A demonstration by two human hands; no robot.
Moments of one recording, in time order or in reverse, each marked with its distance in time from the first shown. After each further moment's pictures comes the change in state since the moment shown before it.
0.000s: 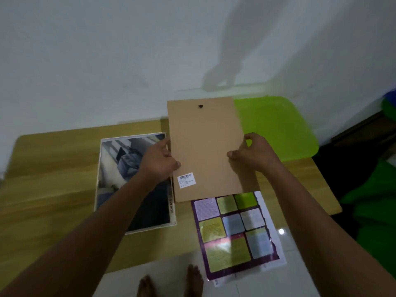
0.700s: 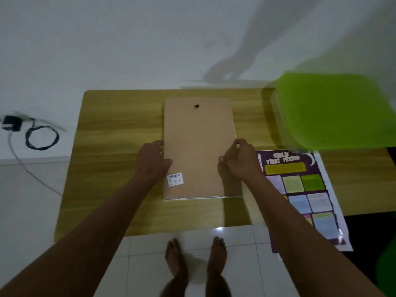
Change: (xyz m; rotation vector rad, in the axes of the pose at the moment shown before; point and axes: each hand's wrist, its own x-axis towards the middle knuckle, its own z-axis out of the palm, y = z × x) left_hand -0.024 -0.156 -0.159 0.400 0.217 -0.049; right_hand -0.079 -0.066 0.226 -0.119 -0.103 -0.074
